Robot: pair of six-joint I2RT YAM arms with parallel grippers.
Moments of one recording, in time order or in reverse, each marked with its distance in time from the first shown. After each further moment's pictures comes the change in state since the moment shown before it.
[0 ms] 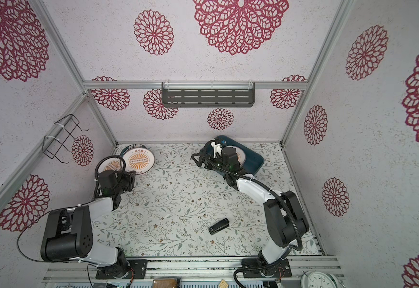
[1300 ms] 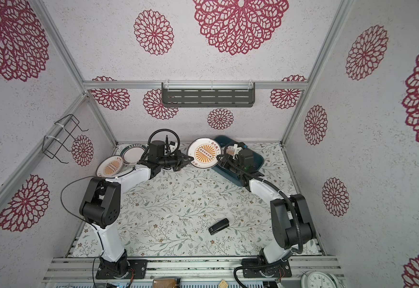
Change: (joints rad) left arm -0.460 0.406 0.641 -0.288 0.472 0.222; right arm -0.185 -0.037 -0.108 -0.021 0.070 0.097
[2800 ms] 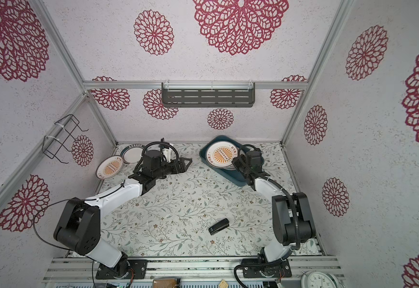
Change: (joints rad) left arm -0.116 -0.321 -0.275 0.039 -0.481 0.542; right arm -0.123 0.025 -0.015 -0.056 0.196 0.211
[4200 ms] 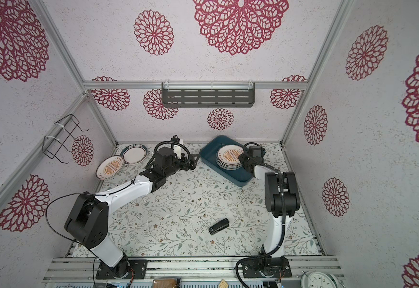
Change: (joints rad) left arm -0.093 0.090 0.122 0.014 -0.244 0.145; right arm -0.084 0.370 0.293 -0.079 0.048 0.036
